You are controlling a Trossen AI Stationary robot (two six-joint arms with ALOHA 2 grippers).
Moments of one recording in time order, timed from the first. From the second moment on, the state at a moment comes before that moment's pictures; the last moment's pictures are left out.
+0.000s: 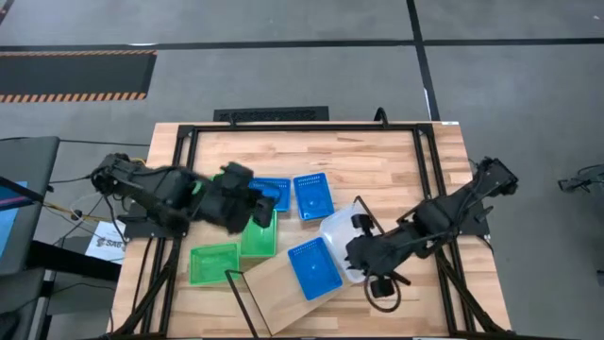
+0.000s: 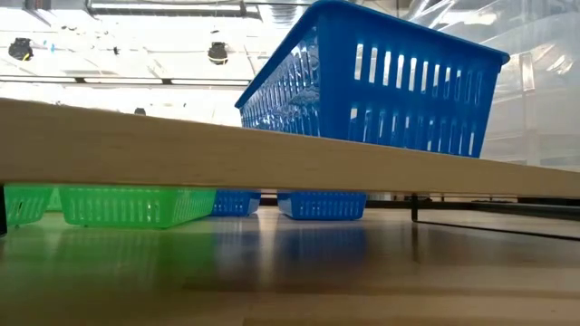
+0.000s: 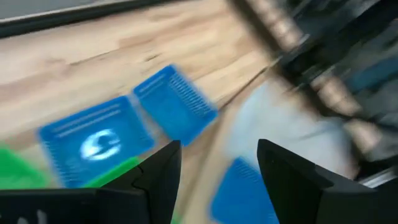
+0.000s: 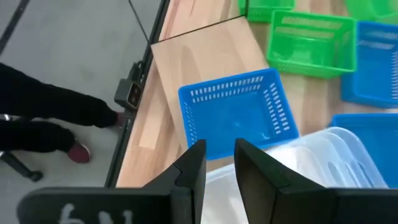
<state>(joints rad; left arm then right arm) -0.36 1.52 1.84 -1.30 -0.62 -1.28 0.57 1.58 1.73 -1.04 0.18 0.34</state>
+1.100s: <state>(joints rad) 0.16 1.55 1.56 -1.27 -0.05 -0.30 0.59 1.49 1.74 -1.21 0.56 0.75</state>
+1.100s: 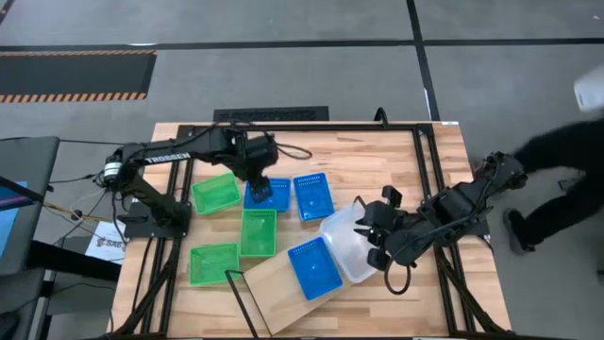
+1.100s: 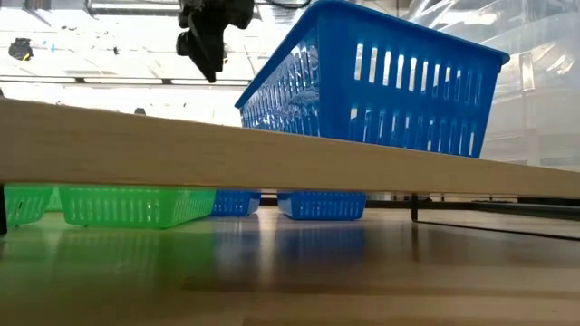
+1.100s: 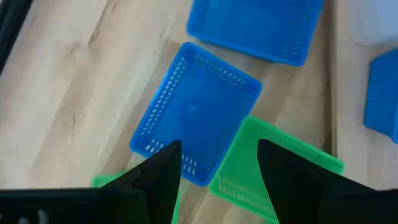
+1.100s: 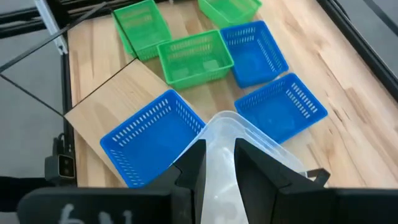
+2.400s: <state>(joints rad) 0.06 1.93 1.56 -1.00 -0.20 -0.89 0.66 1.49 1.75 -1.28 0.56 0.82</state>
